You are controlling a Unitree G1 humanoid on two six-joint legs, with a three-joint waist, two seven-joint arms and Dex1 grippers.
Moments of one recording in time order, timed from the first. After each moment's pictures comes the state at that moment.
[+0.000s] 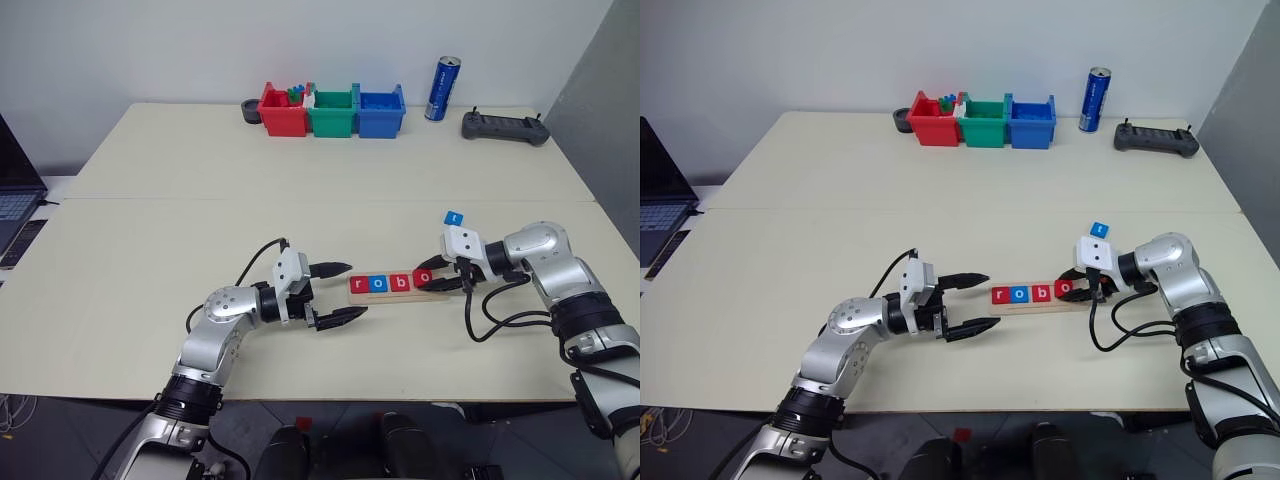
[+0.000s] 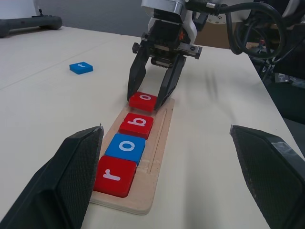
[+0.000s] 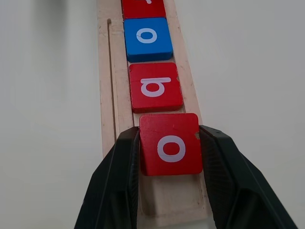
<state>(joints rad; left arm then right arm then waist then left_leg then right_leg) -0.34 0.37 -0.15 0.07 -0.35 0.13 -1.10 -0.76 -0.67 0.26 0.59 -0.01 -0.07 1.40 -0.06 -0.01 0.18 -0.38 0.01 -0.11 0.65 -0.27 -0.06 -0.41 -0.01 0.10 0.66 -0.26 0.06</state>
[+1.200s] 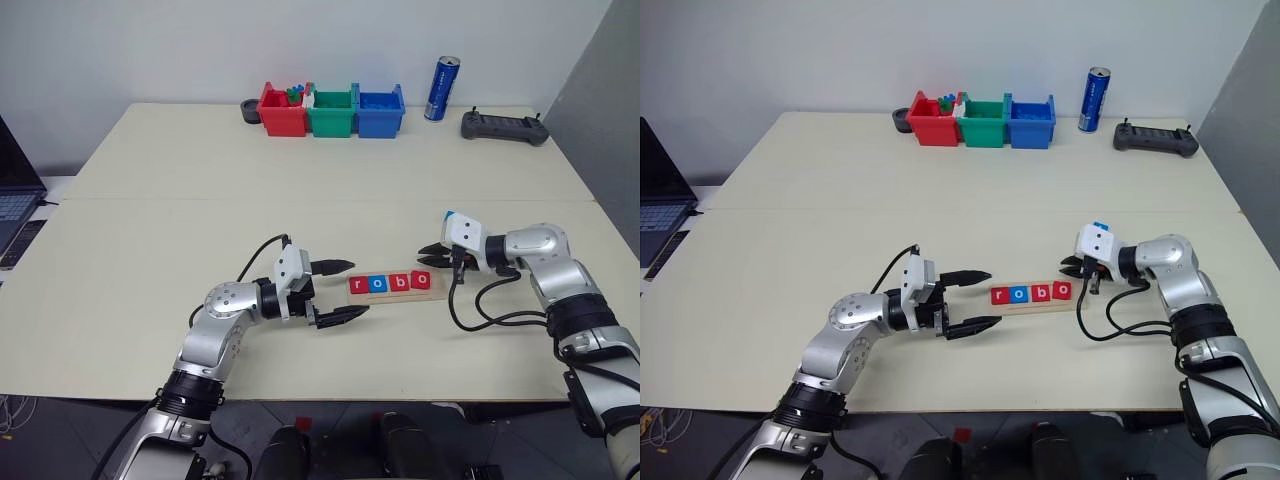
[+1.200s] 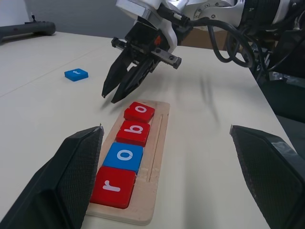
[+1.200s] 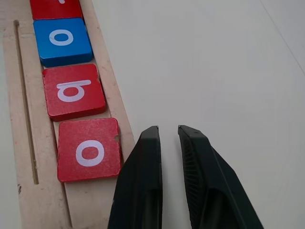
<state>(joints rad) -0.36 0.37 -0.15 0.07 -0.35 0.13 -1.13 -0.76 -0.62 0.20 0.63 -0.06 -0.12 1.18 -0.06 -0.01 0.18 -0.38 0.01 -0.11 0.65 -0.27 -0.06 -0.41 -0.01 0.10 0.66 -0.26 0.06</state>
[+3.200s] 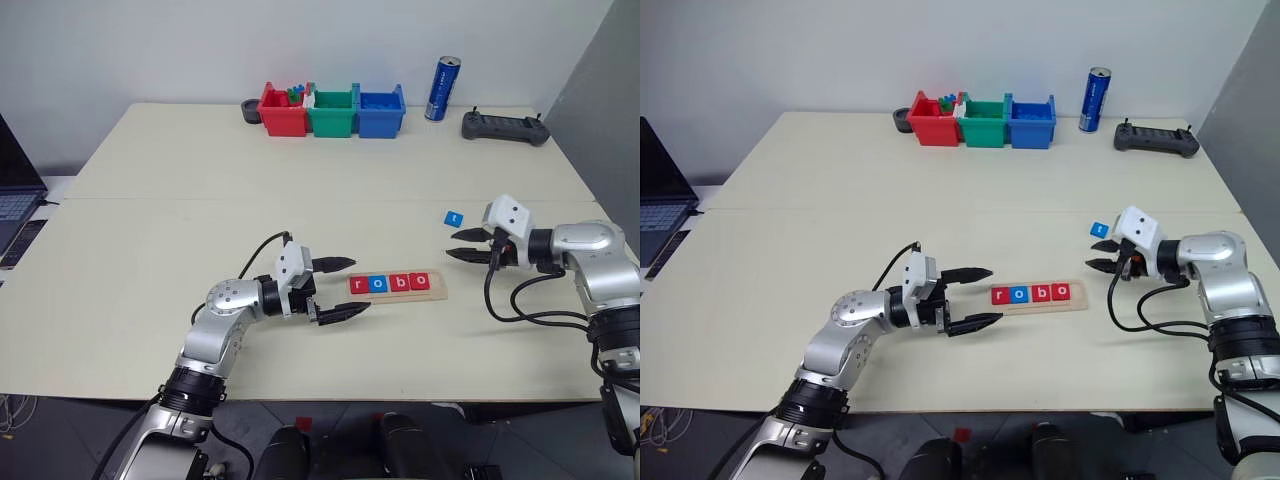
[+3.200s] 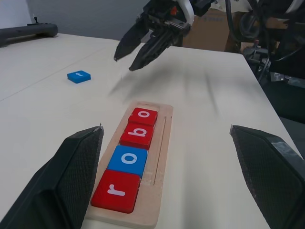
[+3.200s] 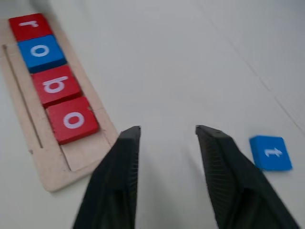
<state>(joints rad) -0.38 0.36 -0.15 0.09 -0.35 0.12 -1.12 -0.65 -0.75 0.03 0.43 0.07 0.17 1.12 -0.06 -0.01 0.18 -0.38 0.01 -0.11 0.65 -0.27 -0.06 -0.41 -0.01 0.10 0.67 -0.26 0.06</state>
